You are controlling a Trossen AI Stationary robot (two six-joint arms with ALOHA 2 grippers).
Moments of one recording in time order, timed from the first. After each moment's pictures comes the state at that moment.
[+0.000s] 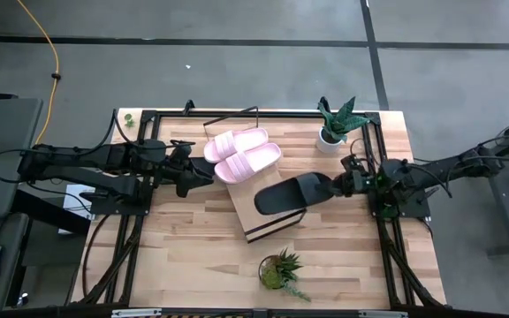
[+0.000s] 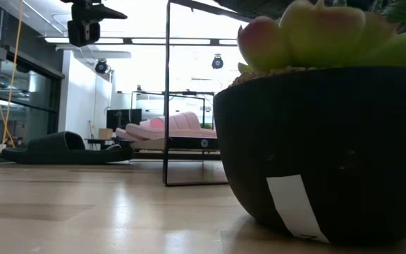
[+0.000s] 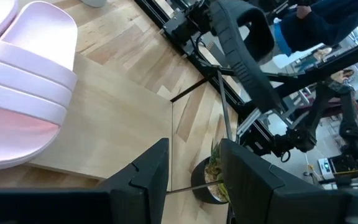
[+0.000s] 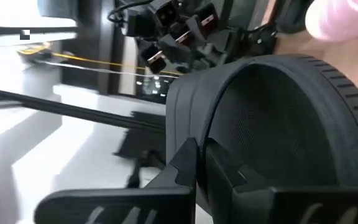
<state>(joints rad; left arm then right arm) 0.10 0.82 0.77 -0.37 0.04 -0.81 0.19 0.60 0.36 0.28 0.10 1.33</state>
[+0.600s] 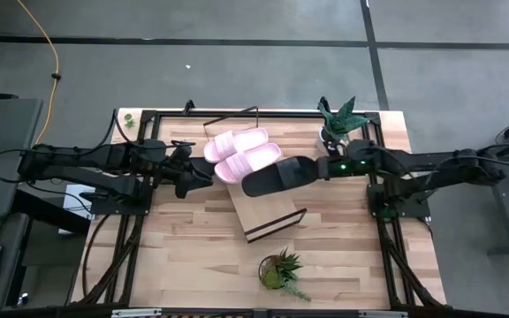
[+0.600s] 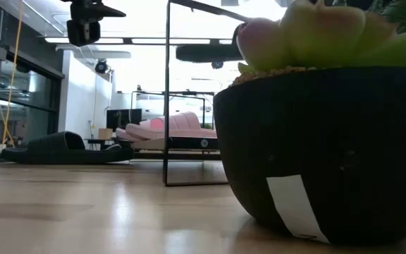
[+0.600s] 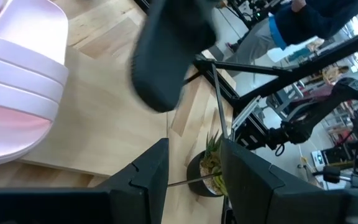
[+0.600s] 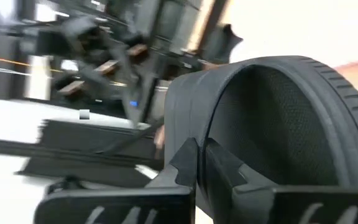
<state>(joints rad) 0.10 0.82 0.77 -0.37 0.08 -0.80 -0.06 0.93 0.66 -0.01 -0.04 1.20</state>
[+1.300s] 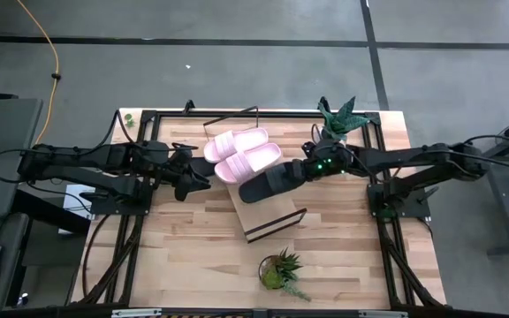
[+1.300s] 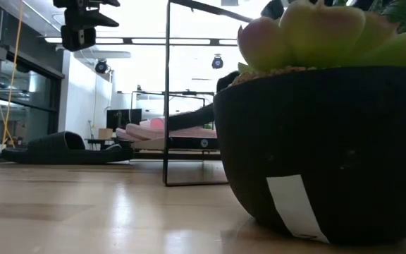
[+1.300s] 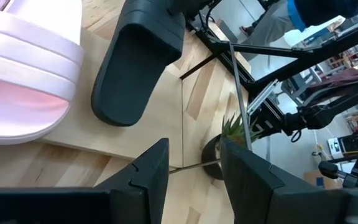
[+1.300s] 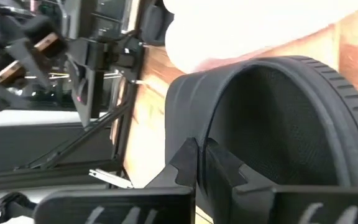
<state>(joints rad) 0.10 0.82 0.77 -0.45 0.09 -0.77 -0.15 1.22 0.69 0.03 -0.14 1.23</state>
